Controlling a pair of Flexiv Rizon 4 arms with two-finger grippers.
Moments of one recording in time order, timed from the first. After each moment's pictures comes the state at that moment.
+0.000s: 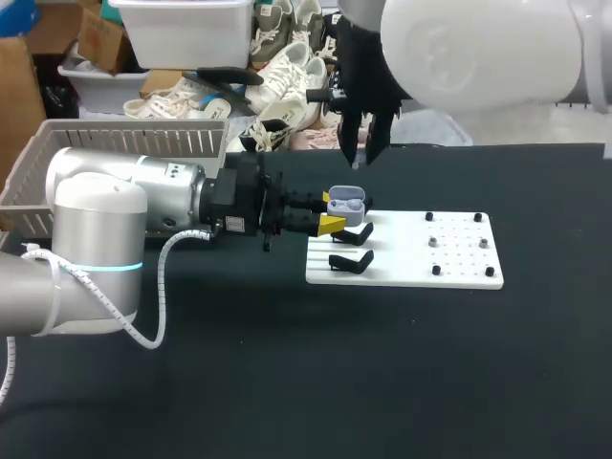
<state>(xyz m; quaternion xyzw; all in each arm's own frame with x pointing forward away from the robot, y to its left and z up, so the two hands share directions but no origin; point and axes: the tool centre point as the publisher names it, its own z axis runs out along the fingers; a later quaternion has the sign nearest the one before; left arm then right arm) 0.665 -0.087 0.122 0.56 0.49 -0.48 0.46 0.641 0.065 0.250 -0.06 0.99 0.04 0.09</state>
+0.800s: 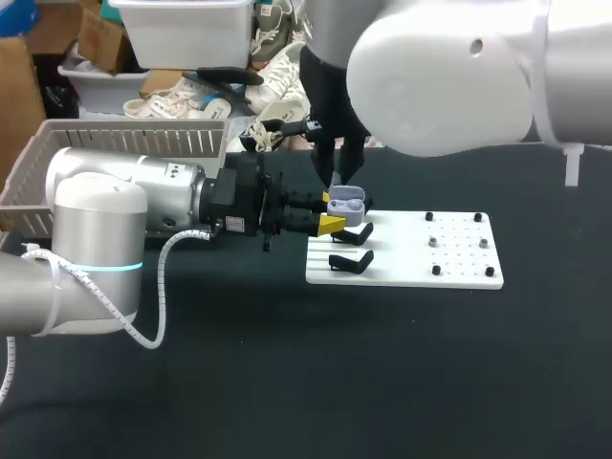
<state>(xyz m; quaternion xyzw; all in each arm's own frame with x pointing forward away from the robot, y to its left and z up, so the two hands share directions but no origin) 0.665 -0.087 0.122 0.56 0.49 -0.48 0.46 0.638 0.090 0.216 -0.14 0.99 0.03 0.08</state>
